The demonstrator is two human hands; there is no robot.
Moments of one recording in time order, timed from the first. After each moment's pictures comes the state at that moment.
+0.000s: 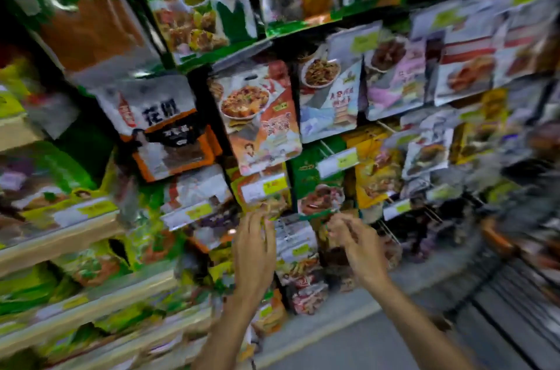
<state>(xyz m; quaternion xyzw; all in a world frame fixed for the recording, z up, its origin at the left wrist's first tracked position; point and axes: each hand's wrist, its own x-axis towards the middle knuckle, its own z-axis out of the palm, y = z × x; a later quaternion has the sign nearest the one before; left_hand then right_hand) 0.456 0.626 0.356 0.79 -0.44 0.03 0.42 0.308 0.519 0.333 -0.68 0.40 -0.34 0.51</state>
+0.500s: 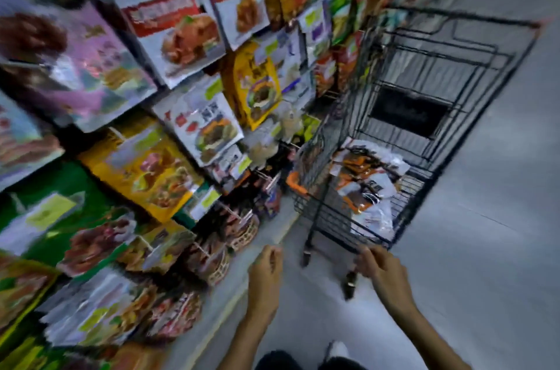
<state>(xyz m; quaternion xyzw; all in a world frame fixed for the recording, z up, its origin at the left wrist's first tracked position) 0.139 0.420 0.219 0.72 -0.49 -0.36 0.34 -0.071 0.424 0.219 -0.44 0.70 -0.36 0.43</state>
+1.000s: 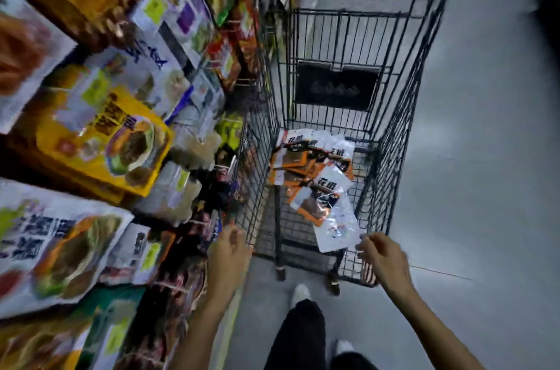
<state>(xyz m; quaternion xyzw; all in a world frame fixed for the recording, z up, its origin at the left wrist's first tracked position) 0.091 0.156 0.177 0.67 -0.62 -0.34 0.21 -0.161 0.271 0.138 -0.24 0.81 -0.37 0.38</state>
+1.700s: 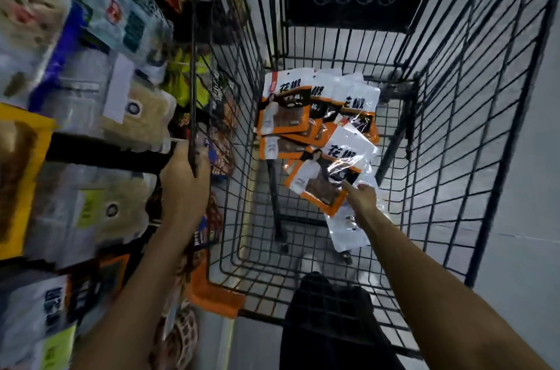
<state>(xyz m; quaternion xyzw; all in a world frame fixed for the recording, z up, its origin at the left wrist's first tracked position) 0.047 -0.040 0.070 0.64 -0.71 -0.24 0.17 -0.186 0.095 -0.105 0.05 0.80 -0.36 0.47</state>
